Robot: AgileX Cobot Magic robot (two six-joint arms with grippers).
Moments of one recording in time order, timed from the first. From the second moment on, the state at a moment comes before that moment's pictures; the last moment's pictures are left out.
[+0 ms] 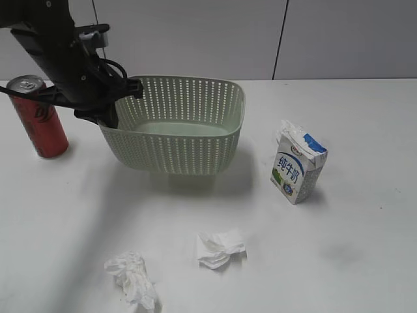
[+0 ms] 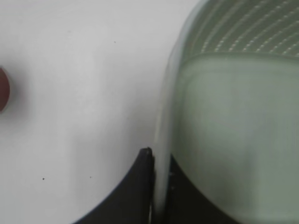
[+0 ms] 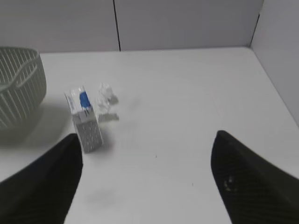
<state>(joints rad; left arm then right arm) -0.38 1.89 -1.38 -0.08 0.79 -0.24 0.05 0.06 -0.48 0.14 0.77 -0.01</state>
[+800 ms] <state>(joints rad) -0.38 1.89 -1.38 -0.08 0.80 -0.24 0.13 0.82 -0.67 0.19 0.26 -0.22</state>
